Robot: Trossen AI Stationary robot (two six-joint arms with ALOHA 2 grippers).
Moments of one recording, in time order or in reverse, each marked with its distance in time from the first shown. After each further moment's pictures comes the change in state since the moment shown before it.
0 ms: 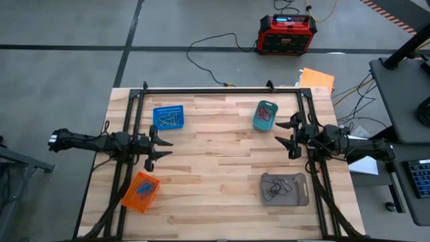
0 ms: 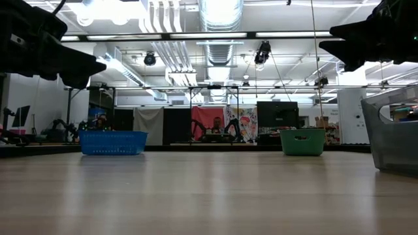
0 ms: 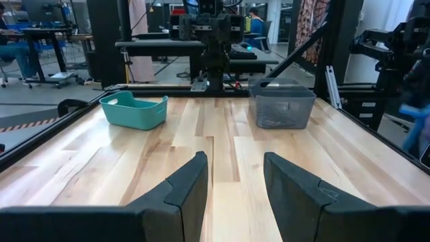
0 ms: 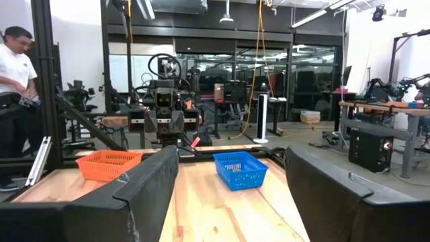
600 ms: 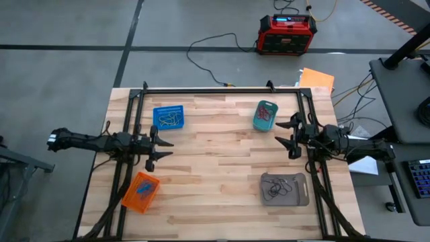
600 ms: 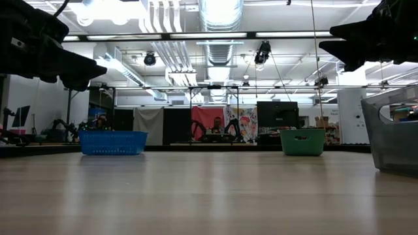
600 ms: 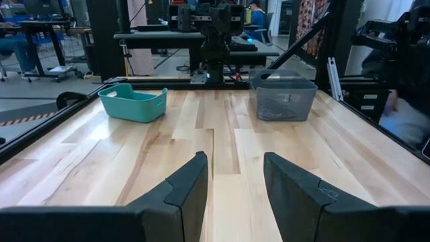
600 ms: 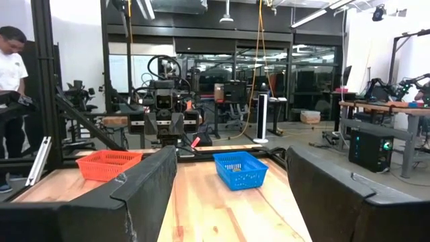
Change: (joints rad) left arm 0.000 0.029 0.000 -0.001 0.000 0.000; right arm 0.000 0.000 0.000 0.000 0.000 0.000
